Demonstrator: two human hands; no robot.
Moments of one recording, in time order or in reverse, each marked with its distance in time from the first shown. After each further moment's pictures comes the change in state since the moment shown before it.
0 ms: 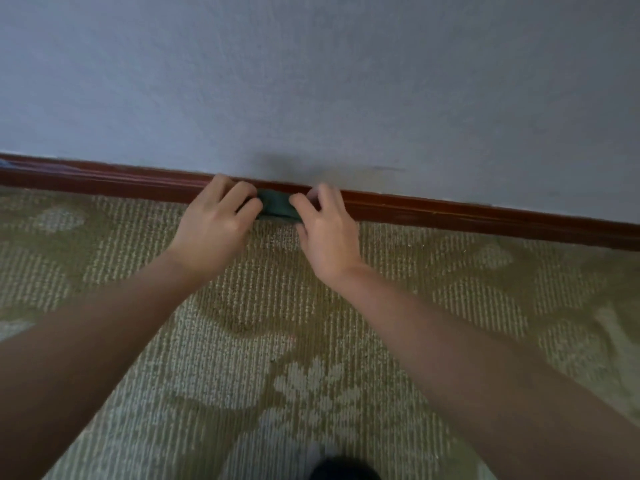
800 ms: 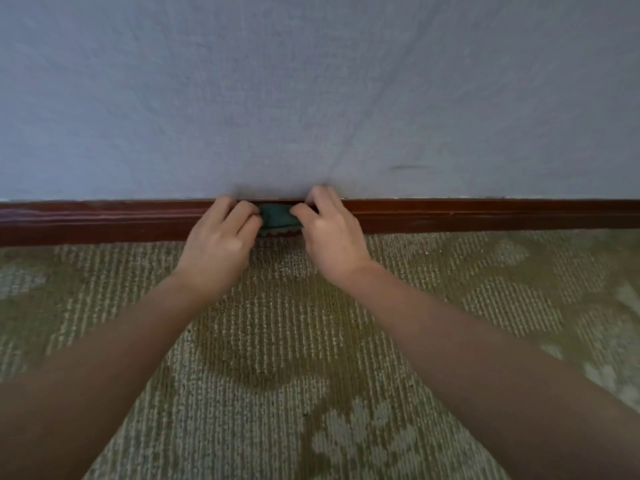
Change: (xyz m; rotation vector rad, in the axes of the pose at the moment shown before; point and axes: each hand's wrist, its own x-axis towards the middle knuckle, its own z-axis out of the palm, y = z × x) left_hand -0.012 -0.041 0.062 -0.012 0.167 0.108; right_hand 0.021 0.008 0.047 -0.168 0.097 -0.039
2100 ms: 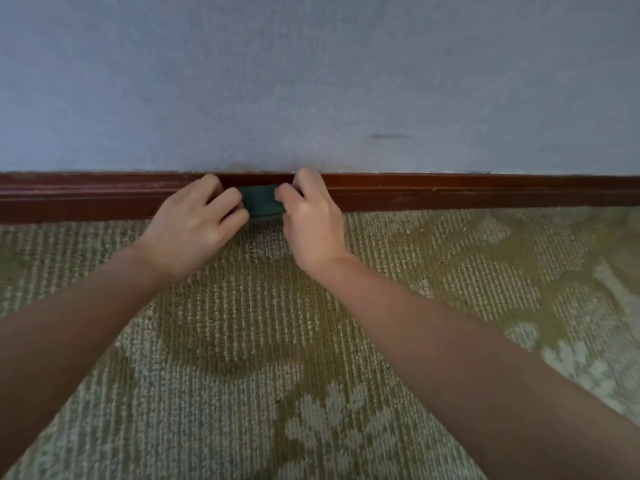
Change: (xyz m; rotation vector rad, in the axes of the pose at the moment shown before) left_hand 0.002 -0.007 0.013 0.026 -0.141 0.289; right_hand -0.012 0.006 0.011 0.079 0.118 0.118
